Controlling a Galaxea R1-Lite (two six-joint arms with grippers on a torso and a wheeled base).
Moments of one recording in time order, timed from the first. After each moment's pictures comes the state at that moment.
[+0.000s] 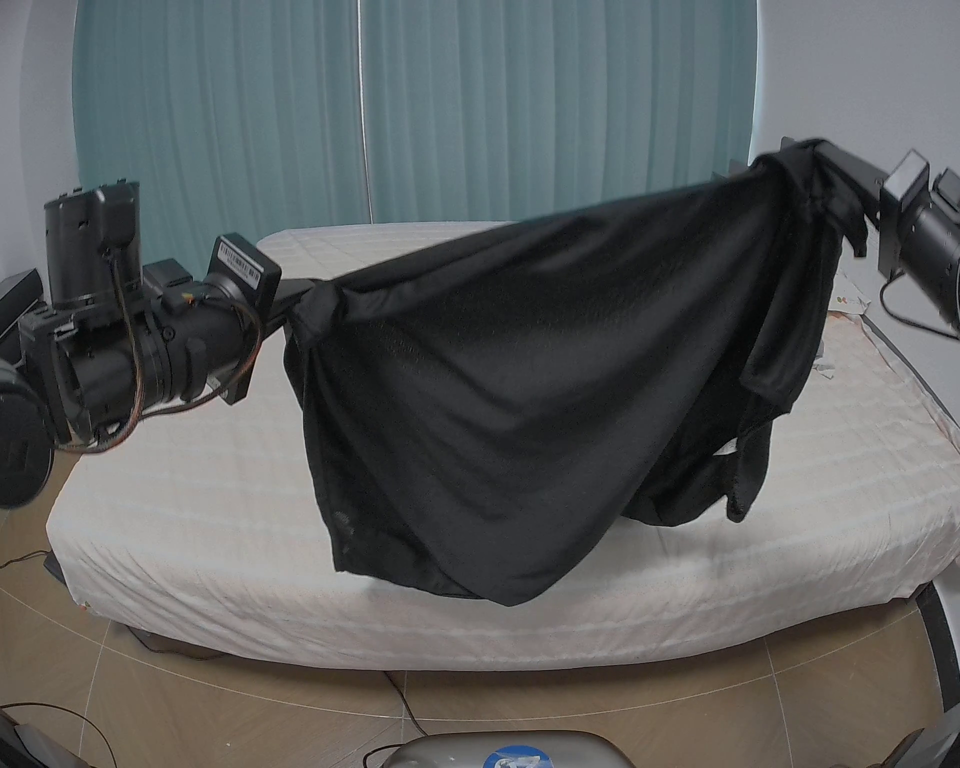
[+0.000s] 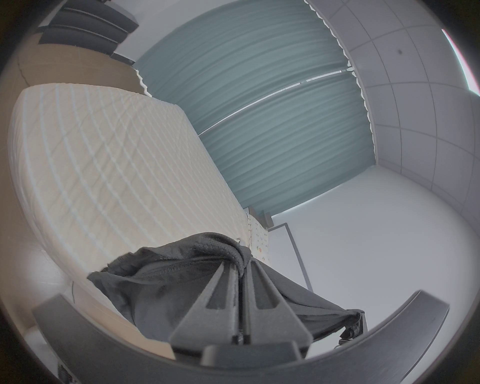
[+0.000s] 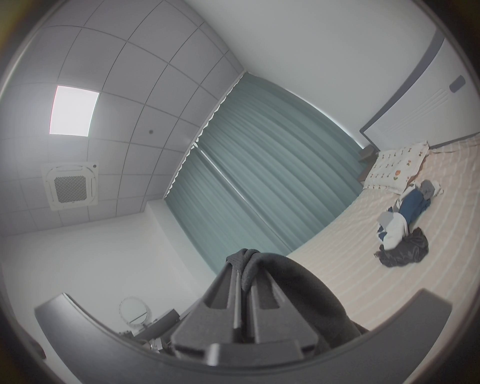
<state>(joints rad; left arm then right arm) -0.42 1.52 -1.02 -0.38 0.03 -1.09 0.31 1.37 -0.93 -0.81 0.07 0.73</state>
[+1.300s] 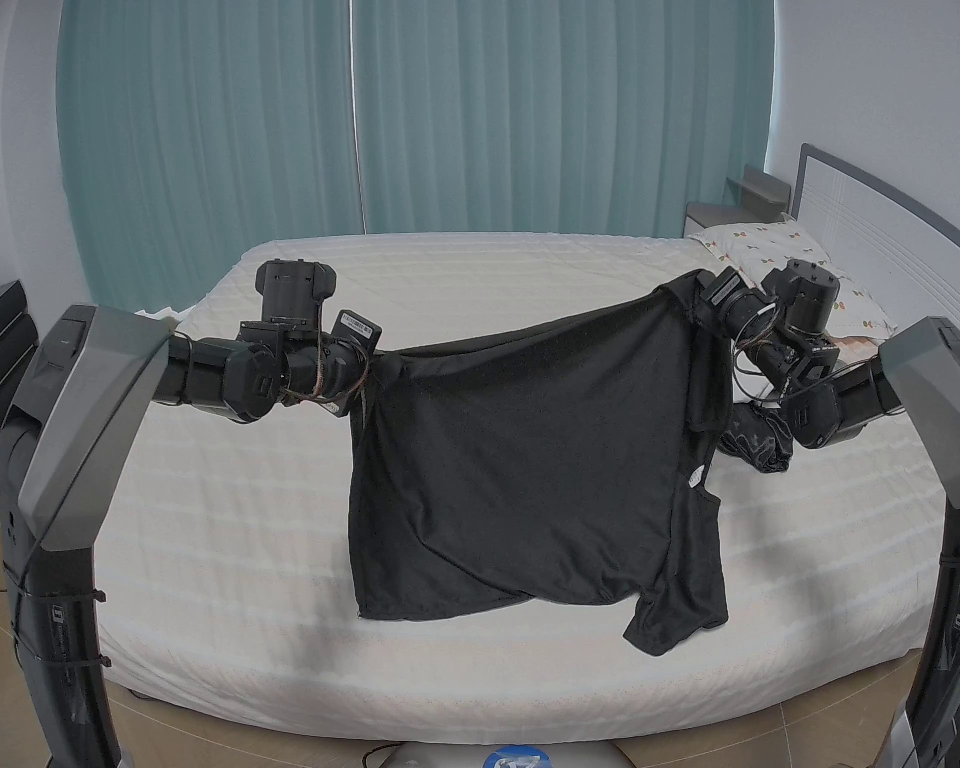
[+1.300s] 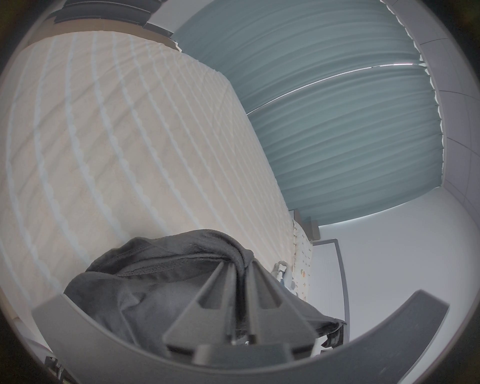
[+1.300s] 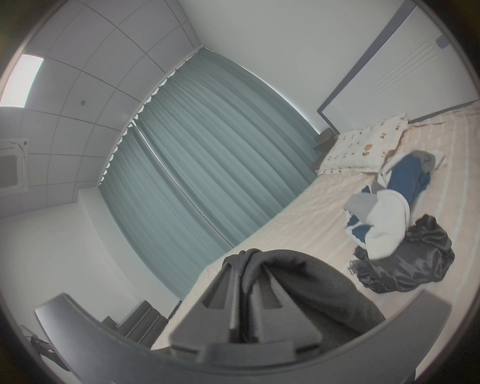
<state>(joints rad) -0.27 2.26 -1.66 -0.20 -0.07 -1.20 0.16 2.22 -1.38 -0.98 -0.02 0.72</state>
